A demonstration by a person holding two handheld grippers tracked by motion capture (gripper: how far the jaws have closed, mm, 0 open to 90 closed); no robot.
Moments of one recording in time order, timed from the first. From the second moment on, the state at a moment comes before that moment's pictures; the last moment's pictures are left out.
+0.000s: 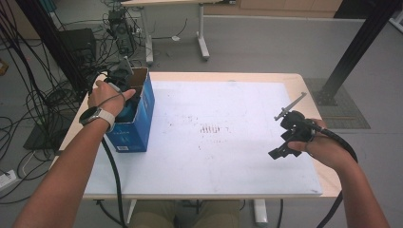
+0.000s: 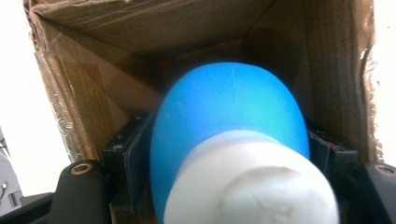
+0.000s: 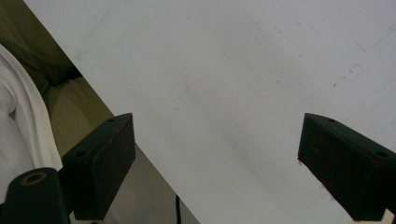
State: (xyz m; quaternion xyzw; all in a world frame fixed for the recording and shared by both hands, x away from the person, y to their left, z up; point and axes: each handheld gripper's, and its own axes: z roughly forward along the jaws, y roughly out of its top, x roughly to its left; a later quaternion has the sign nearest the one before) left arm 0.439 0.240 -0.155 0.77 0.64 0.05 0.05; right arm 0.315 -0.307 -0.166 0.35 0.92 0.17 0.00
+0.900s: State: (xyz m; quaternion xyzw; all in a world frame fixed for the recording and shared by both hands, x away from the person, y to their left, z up) left arm 0.430 0.243 -0.134 0.79 0.61 0.06 0.07; right arm 0.313 -0.301 -0.163 0.34 0.92 0.17 0.00
